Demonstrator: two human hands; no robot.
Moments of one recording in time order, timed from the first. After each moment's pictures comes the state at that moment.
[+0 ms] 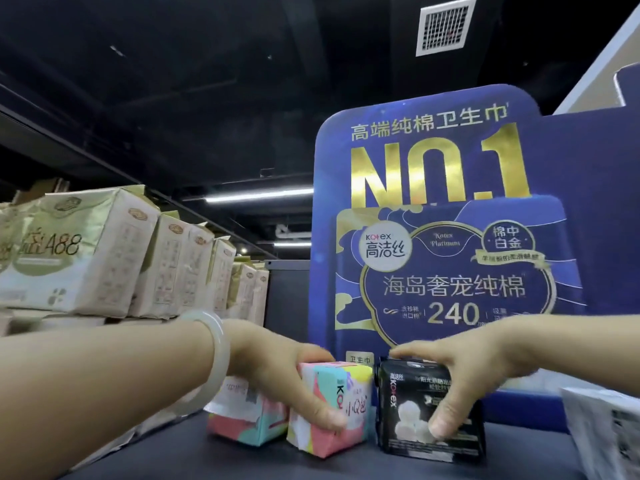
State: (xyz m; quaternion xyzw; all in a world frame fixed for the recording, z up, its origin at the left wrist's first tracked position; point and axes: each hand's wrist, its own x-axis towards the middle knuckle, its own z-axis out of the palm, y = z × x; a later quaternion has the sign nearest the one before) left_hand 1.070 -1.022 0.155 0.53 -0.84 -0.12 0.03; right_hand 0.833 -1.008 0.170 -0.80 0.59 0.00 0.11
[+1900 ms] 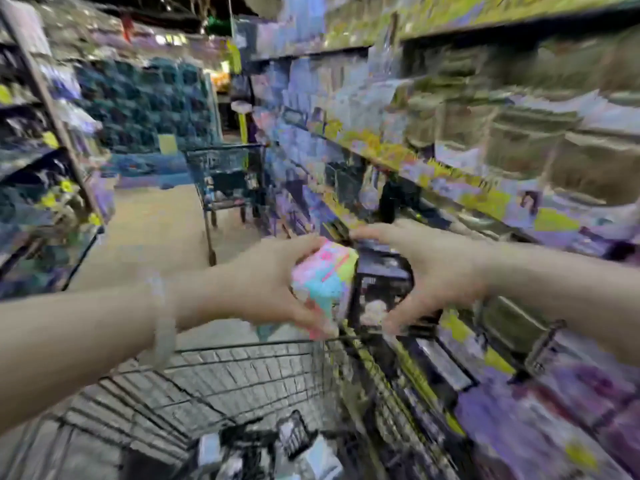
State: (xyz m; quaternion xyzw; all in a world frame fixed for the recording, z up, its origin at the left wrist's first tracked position) left_hand 1.371 -0.523 -0.194 0.81 -0.54 -0.08 0.22; right_hand 1.254 -0.707 -0.161 -1.00 0.03 0.05 0.06
